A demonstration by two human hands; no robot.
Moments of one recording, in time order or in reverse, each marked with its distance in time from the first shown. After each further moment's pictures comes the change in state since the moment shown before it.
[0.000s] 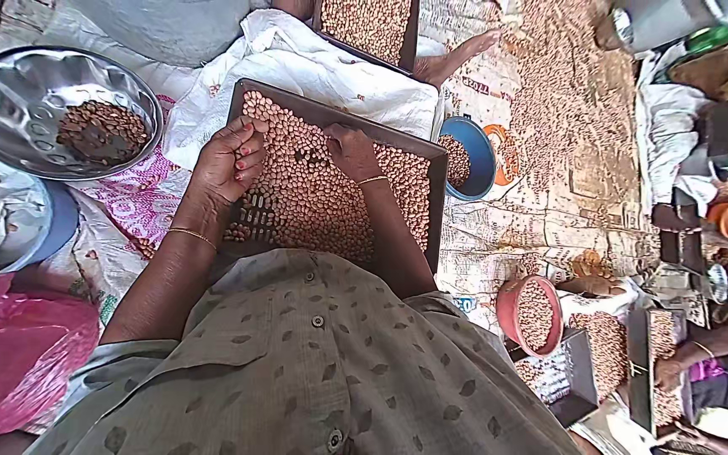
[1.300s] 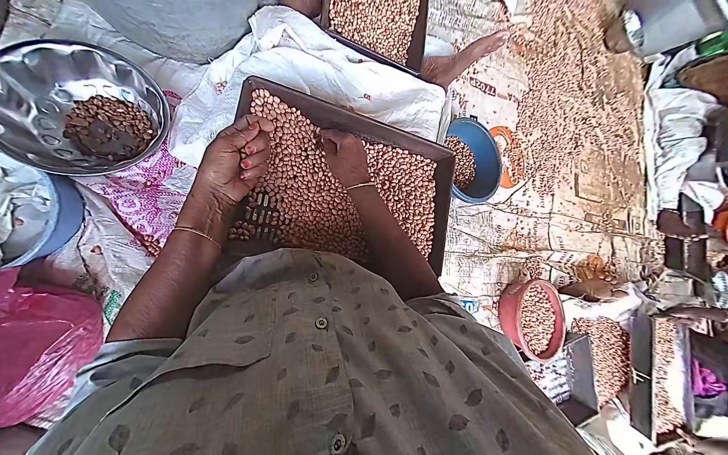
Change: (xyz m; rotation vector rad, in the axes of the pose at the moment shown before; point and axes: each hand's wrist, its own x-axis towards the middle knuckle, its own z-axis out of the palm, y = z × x) left_hand -0.002 0.000 -0.004 -0.017 0.015 0.009; right_hand 0.000 -0.019 0.030 0.120 0.080 0.148
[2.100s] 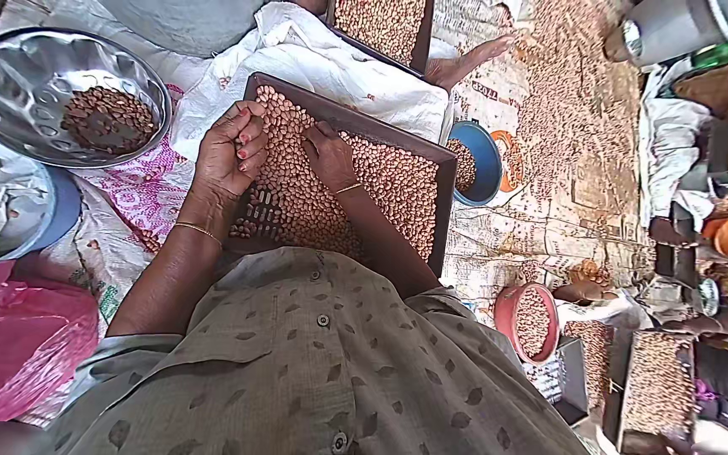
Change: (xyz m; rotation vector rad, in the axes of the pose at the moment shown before) left_hand -0.001 0.003 0.000 -0.131 -0.006 0.124; right_hand 0.001 -0.018 0.029 -0.125 0.125 -0.298
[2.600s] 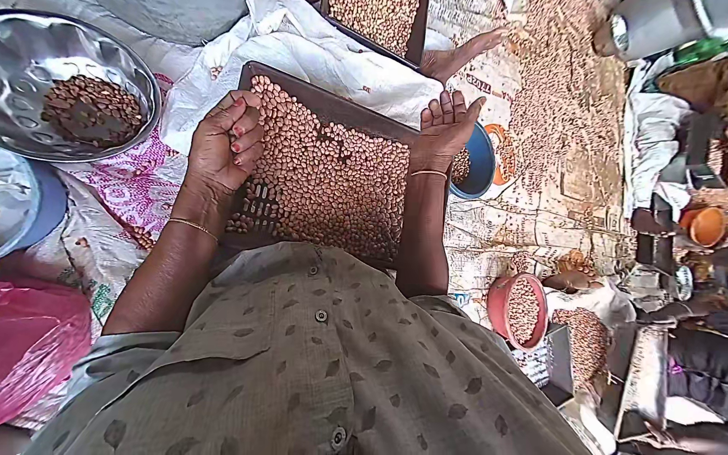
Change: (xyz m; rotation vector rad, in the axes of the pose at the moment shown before) left_hand -0.001 0.003 0.001 -0.044 -0.013 -0.019; right_hand -0.005 0.070 -0.129 1.298 0.928 0.611
